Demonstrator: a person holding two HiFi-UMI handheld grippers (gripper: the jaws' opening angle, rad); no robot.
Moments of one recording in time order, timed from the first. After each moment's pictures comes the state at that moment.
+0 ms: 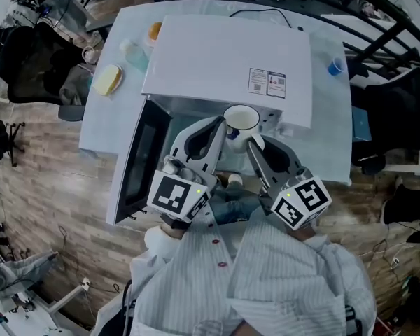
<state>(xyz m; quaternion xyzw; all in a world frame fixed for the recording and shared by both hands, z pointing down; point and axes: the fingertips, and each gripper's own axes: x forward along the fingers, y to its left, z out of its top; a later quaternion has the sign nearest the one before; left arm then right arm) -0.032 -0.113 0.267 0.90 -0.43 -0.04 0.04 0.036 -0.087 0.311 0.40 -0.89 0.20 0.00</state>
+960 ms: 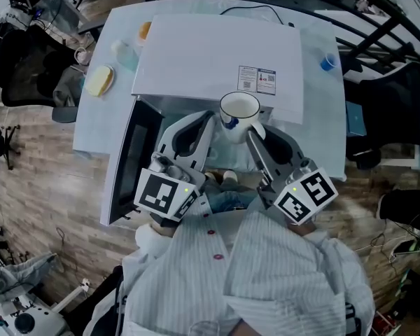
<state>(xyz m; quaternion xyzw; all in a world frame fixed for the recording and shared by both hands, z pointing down) -0.031 -0.117 0.252 0.90 -0.43 -0.04 0.03 0.053 -0.100 0.278 0.40 -0.90 0.19 -0.03</state>
